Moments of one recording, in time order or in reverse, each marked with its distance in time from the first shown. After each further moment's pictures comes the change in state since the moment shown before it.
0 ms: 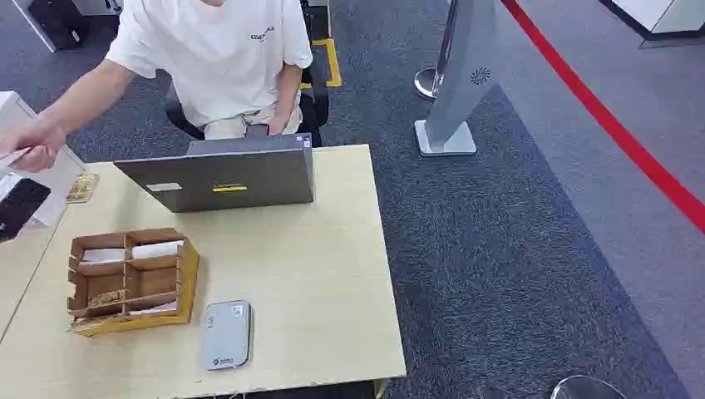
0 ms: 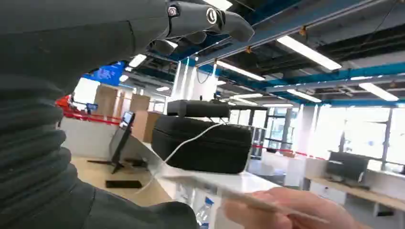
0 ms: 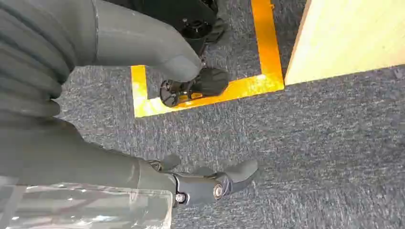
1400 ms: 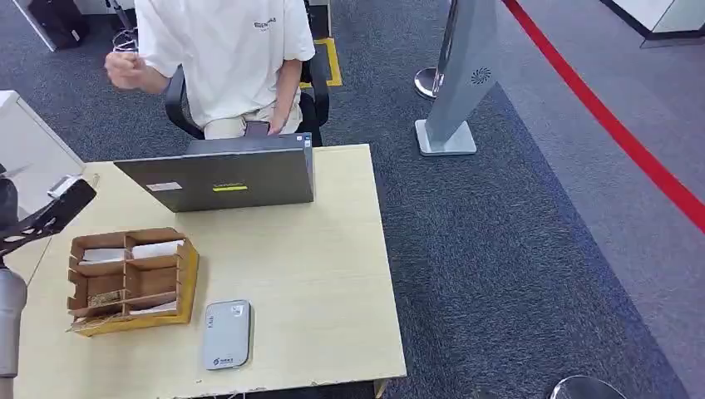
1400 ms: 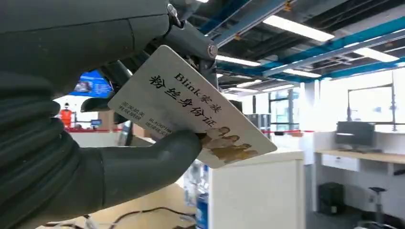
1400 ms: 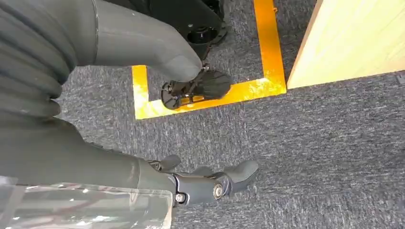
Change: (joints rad) left arm -0.005 -0.022 -0.121 0.071 -0.121 -0.030 0.087; right arm 0.014 0.028 -0.030 0.000 0.034 -0.013 -0.031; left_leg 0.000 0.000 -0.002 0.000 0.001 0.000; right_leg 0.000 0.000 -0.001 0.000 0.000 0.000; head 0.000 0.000
